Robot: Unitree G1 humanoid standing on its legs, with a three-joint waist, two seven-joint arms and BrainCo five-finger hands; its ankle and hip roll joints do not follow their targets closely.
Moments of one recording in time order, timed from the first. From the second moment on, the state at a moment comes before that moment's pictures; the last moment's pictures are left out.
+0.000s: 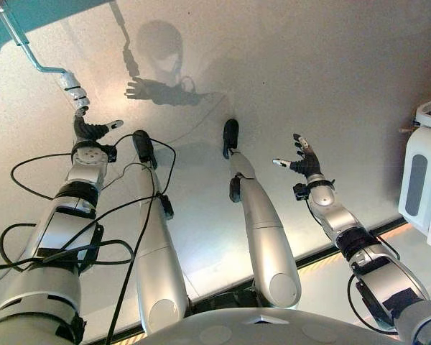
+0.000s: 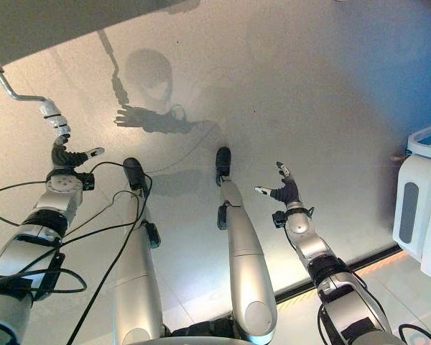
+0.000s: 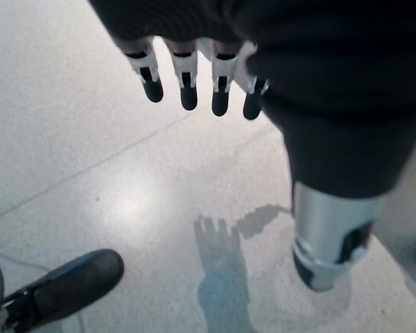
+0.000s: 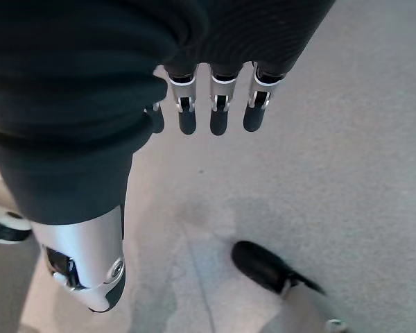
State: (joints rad) left arm -0.81 0.62 -0.25 1.20 -0.31 -0.10 0.36; right arm -0.42 -0.41 0.36 0.70 0.19 -0.24 -0.27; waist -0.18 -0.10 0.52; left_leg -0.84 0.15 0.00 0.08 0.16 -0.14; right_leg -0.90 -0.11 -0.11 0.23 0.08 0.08
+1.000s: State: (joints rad) left arm -0.77 0.69 -0.20 1.26 -0.35 -0.08 0.35; right arm -0.41 -0.41 0.36 0.67 0.21 -0.24 -0.26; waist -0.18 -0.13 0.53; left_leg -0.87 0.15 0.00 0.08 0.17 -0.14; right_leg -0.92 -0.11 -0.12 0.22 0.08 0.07
